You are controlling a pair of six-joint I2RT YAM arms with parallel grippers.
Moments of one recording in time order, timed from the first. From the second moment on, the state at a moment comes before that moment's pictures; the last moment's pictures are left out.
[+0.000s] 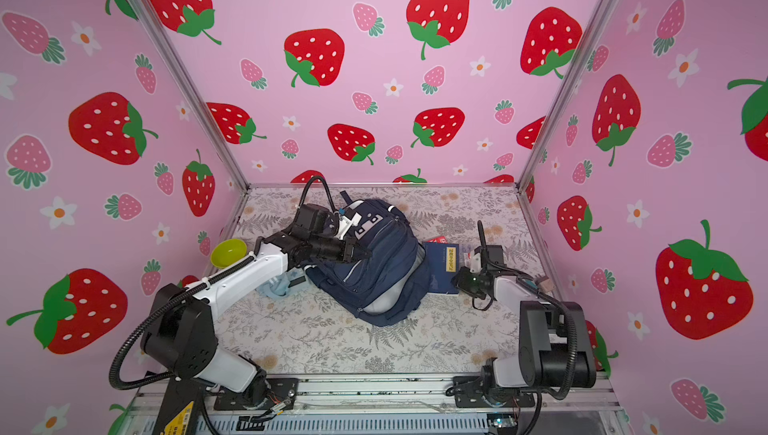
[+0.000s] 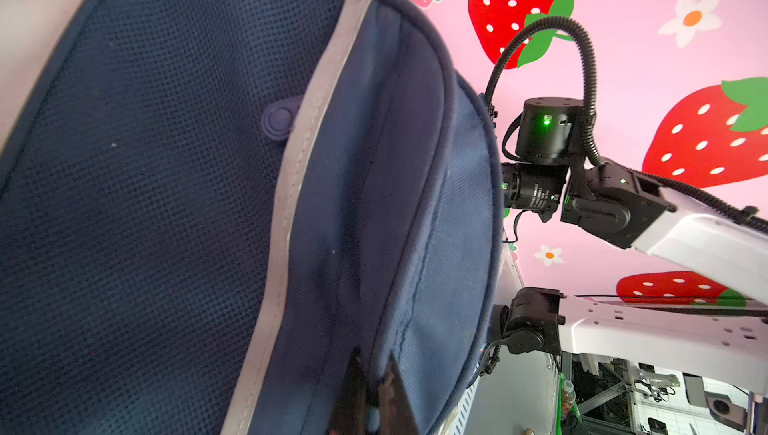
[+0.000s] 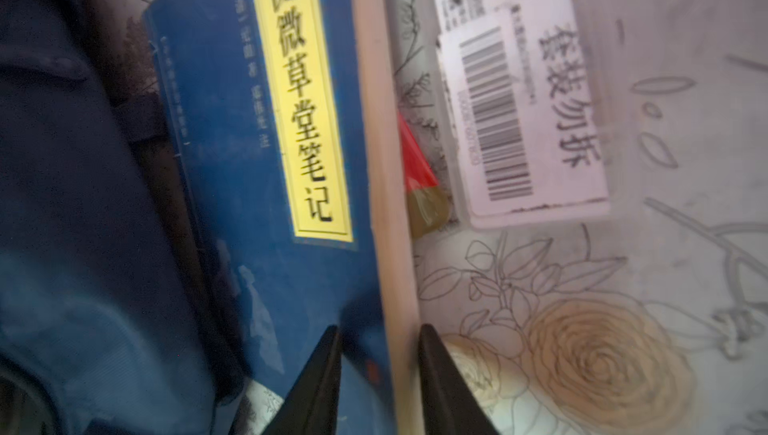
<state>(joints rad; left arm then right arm) -0.45 1.55 1.11 -0.34 0.74 -0.39 0.10 1.43 0.60 -0.25 -0.39 0.38</state>
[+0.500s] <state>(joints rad) -0.45 1.55 1.11 -0.40 0.69 -0.37 0.10 1.34 0.62 -0.25 -0.41 0.38</state>
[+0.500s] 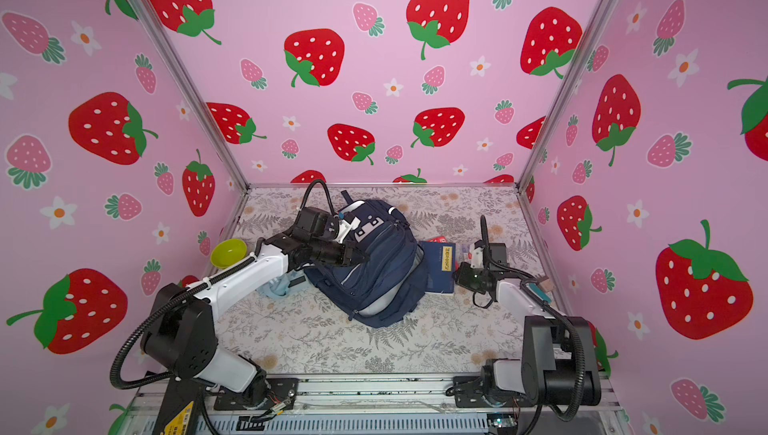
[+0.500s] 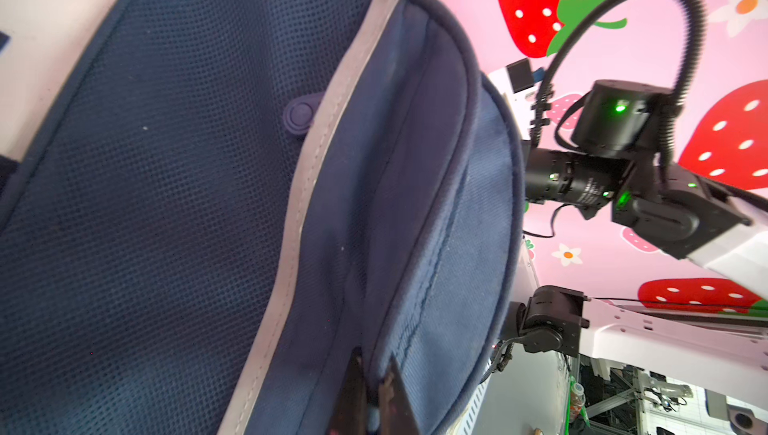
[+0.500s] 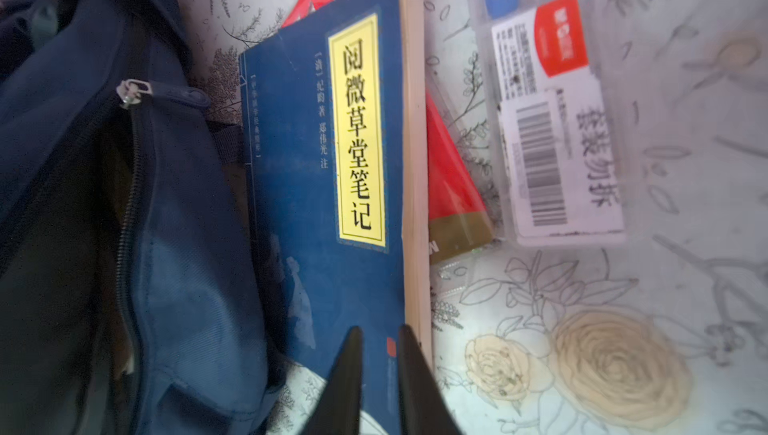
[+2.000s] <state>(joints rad) -0.45 1.58 1.11 -0.46 0.63 -0.36 0.14 1.60 0.77 -0.10 -0.65 0.41</state>
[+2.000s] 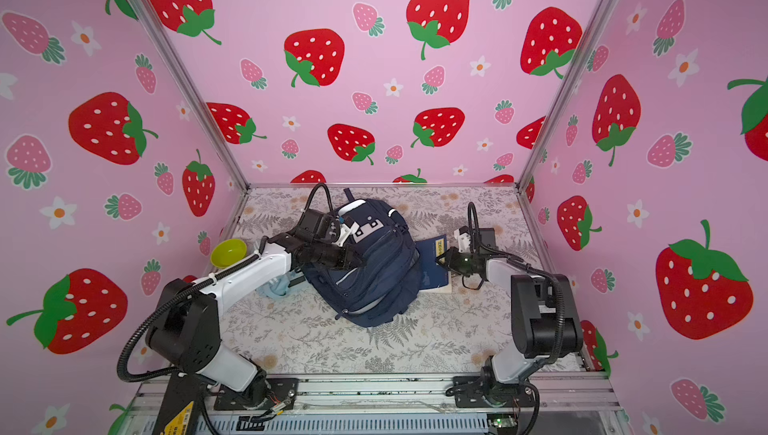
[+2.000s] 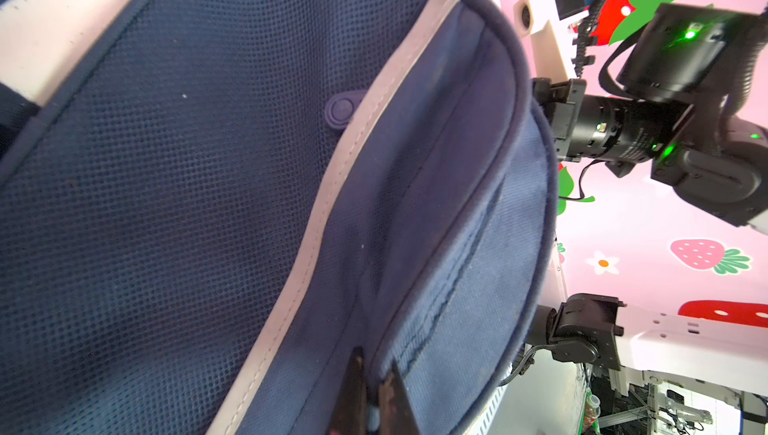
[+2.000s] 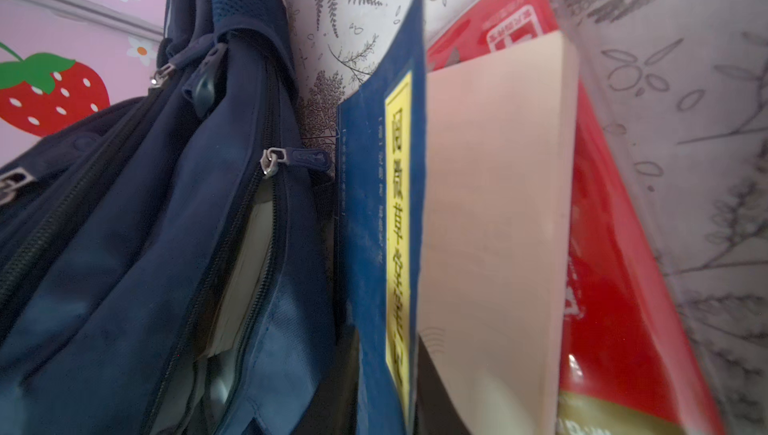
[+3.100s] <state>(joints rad) -0.52 1.63 1.16 0.03 0.72 -0.83 0.15 1.26 0.93 -0.42 -0.49 0.38</state>
